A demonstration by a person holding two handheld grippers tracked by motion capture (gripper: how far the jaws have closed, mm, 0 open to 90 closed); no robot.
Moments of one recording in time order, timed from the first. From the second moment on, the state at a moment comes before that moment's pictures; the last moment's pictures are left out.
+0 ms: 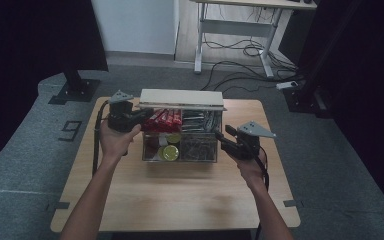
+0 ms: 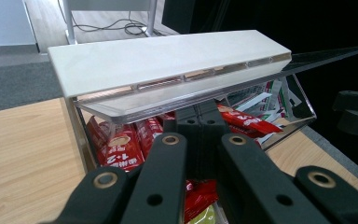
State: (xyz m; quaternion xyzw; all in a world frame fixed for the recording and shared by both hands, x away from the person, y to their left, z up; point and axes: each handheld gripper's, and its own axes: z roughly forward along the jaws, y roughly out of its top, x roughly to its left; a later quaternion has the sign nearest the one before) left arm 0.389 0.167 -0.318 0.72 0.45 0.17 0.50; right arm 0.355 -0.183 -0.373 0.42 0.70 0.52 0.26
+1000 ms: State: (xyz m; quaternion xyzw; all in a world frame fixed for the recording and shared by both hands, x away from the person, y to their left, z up) left arm 0.390 0.167 -0.318 0.72 0.45 0.17 0.50; right arm 0.380 -0.161 -0.370 0.41 0.70 0.51 0.27
